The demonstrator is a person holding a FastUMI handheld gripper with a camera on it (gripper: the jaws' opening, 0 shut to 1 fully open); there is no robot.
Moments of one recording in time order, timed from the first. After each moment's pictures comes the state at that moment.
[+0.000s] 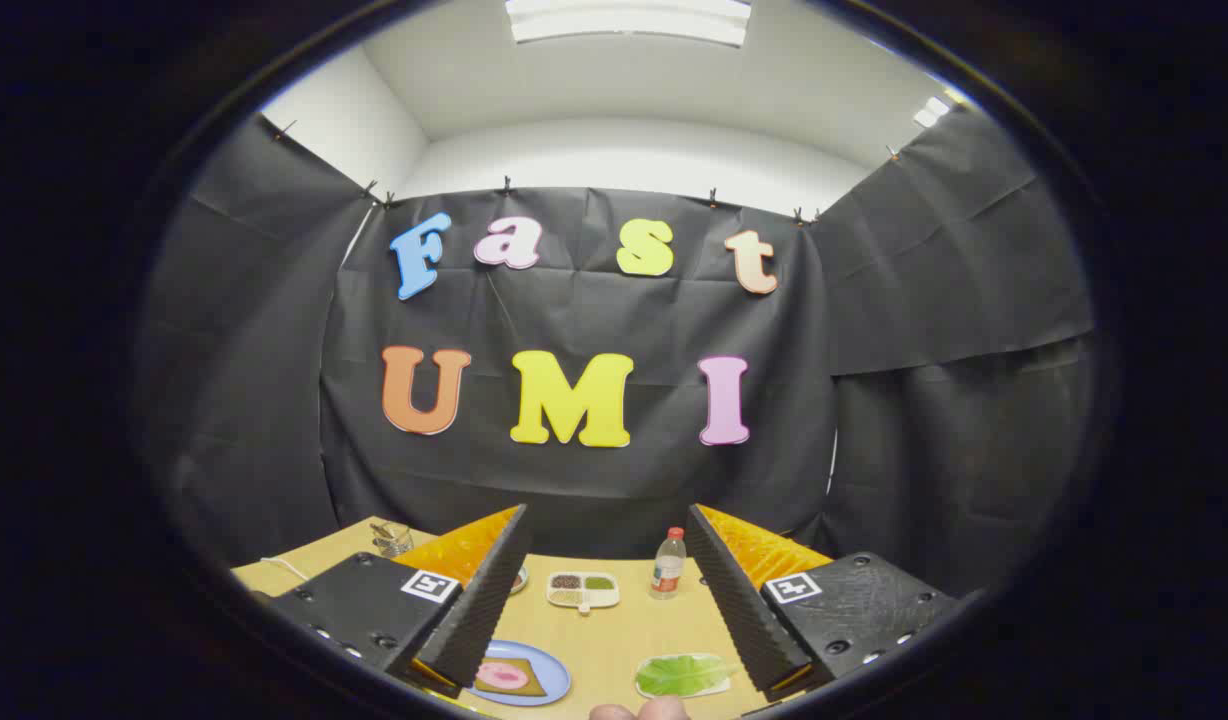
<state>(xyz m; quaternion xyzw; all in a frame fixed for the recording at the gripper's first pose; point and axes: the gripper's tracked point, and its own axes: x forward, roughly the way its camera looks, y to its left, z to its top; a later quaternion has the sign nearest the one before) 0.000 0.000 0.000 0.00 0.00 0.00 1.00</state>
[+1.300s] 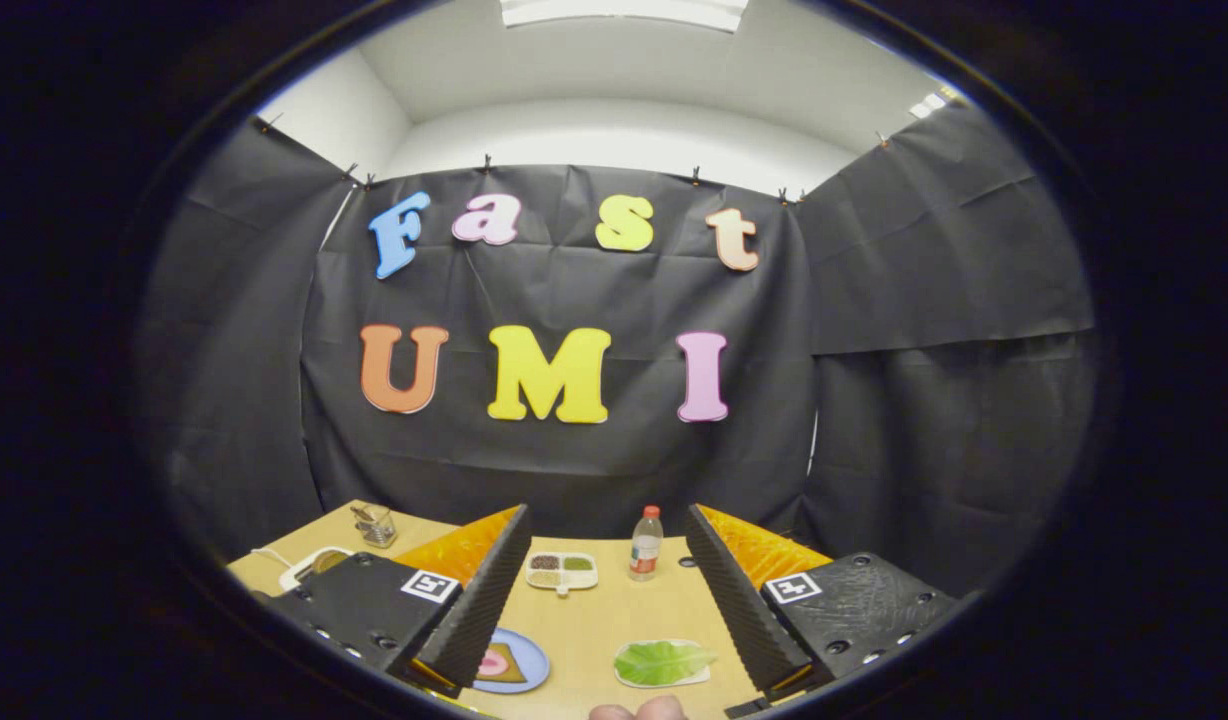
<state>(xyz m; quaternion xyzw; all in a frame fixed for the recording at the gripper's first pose) 0.001 -0.037 -0.014 0.00 0.04 -0.03 1.00</state>
